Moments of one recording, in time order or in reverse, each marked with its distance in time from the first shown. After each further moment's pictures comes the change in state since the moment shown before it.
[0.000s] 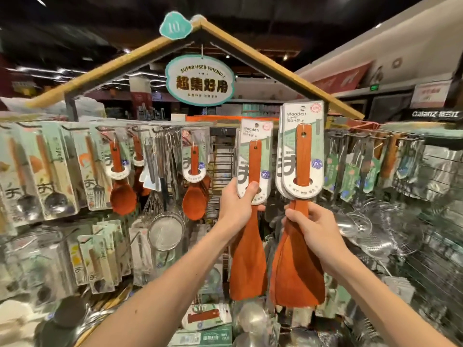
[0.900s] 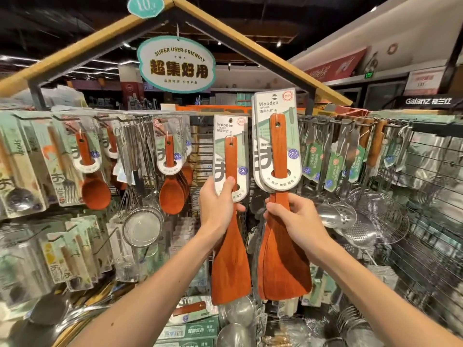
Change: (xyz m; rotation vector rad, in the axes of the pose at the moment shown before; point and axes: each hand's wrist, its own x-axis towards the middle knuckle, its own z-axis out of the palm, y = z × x) left_hand -0.004 -0.016 0.024 0.064 0.181 -0.002; right_hand 0.023 0.014 -0.025 -0.050 -0.113 -0.011
